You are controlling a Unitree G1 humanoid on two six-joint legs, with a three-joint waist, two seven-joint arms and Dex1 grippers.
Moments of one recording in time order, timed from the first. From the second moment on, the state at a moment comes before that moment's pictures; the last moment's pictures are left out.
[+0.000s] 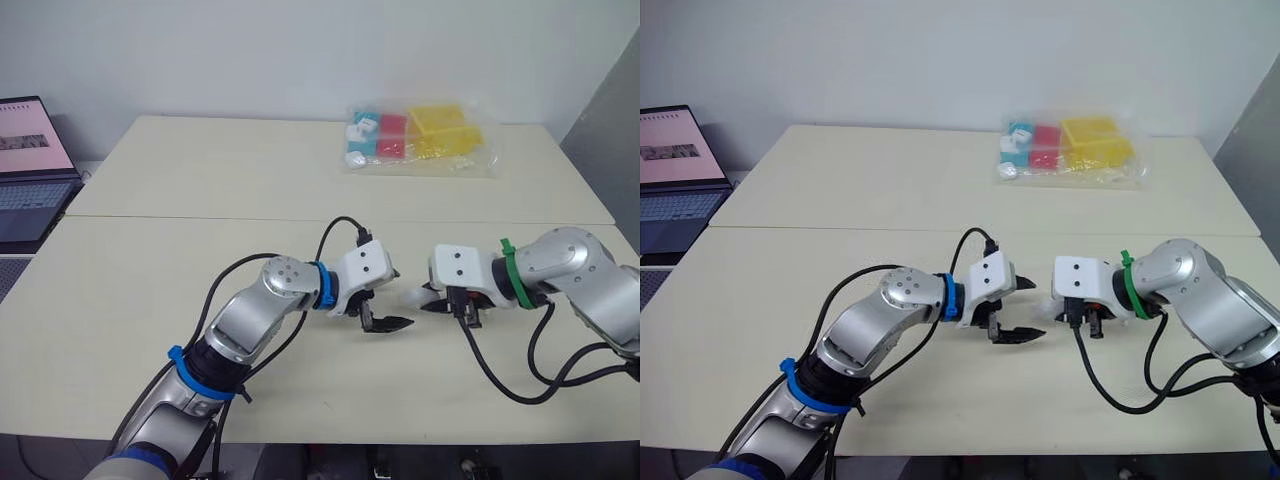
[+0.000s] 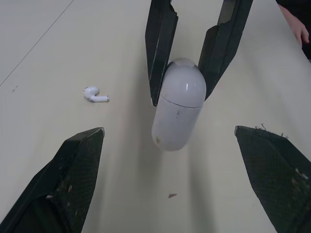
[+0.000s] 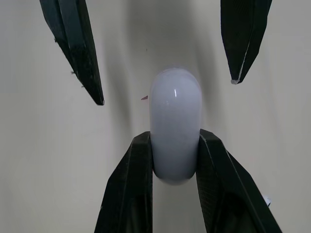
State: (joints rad) left arm -0.62 0.39 -0.45 -0.24 -0.20 0.66 -0.91; right arm -0.66 -1.06 0.43 -0.46 0.25 0.74 1.11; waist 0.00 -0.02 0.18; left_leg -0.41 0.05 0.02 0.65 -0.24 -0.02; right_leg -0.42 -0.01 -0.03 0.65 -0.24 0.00
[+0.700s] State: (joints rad) left arm -0.62 0.37 -0.46 -0.23 -0.20 0.64 -0.93; right arm -0.67 -1.04 0.42 -0.48 0.22 0.77 1.15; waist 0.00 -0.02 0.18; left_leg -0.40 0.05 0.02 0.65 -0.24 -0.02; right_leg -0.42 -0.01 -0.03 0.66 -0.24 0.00
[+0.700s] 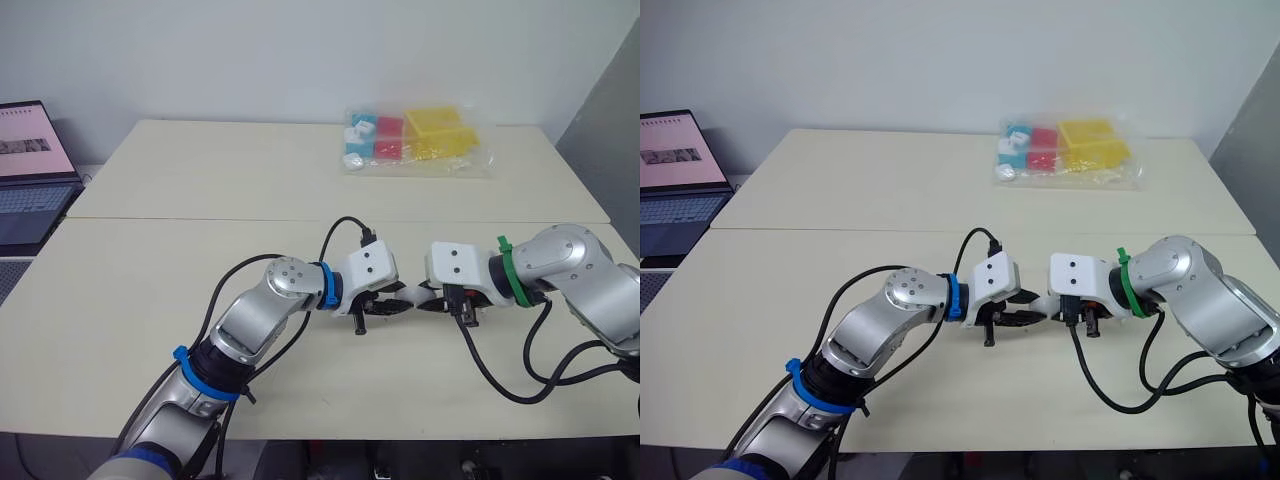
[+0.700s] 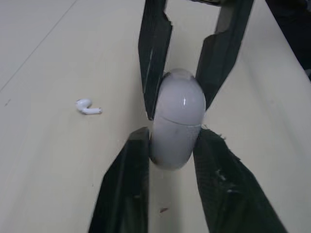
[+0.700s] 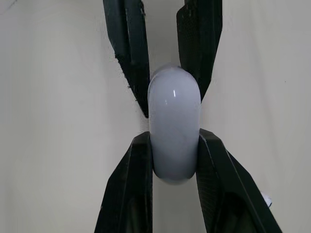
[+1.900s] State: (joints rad) left arm -0.41 0.27 -0.23 0.03 -0.33 0.21 -0.98; right arm -0.42 -1.06 -0.04 -0.45 0.34 0.54 1.19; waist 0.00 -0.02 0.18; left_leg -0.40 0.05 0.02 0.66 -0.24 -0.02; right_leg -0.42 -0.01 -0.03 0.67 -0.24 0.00
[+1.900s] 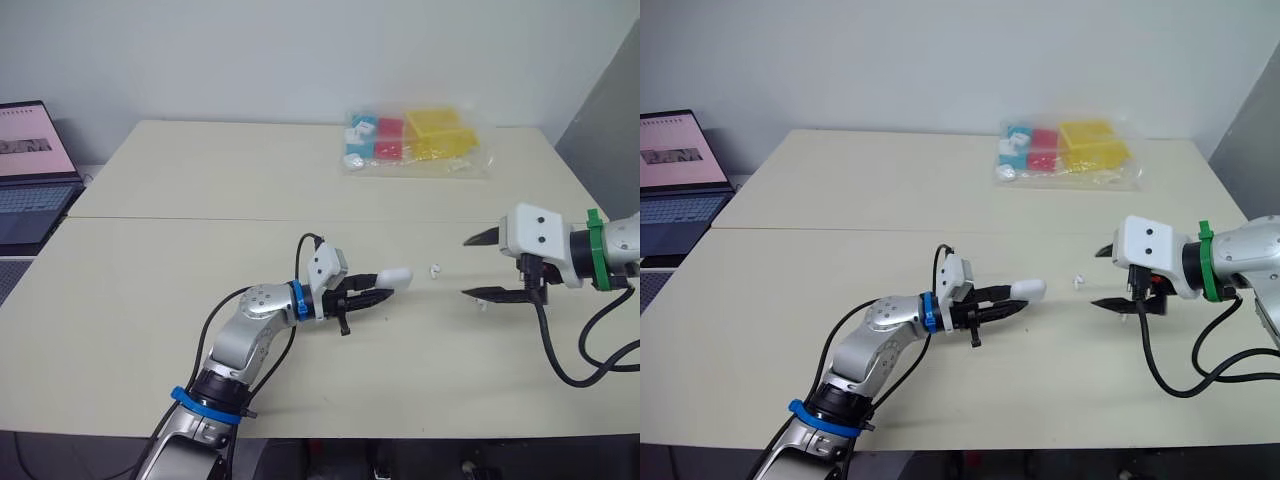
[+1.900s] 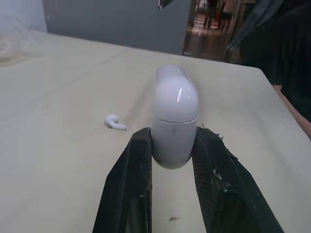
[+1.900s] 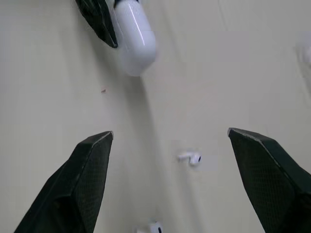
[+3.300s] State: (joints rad) left arm -0.37 0.32 -0.29 0.00 -0.25 0.05 -1.03; right arm -0.49 -0.89 0.18 -0.43 0.23 0.48 1.07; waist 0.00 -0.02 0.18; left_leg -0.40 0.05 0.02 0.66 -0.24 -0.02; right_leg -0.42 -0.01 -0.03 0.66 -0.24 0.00
